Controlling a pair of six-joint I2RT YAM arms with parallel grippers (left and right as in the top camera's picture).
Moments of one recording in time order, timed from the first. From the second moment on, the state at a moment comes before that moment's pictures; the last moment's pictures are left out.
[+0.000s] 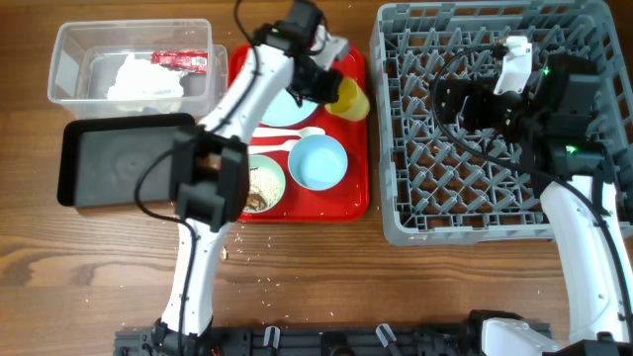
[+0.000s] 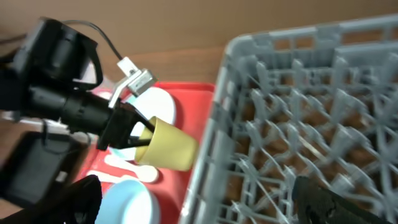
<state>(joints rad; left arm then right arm) -0.37 2.42 2.17 -0.99 0.51 0.01 -0.08 1.33 1.10 -0.37 -0.57 0.10</state>
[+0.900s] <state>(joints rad) -0.29 2.33 2.18 -1.01 1.55 -0.12 0.12 1.67 1.11 0.50 -1.14 0.46</state>
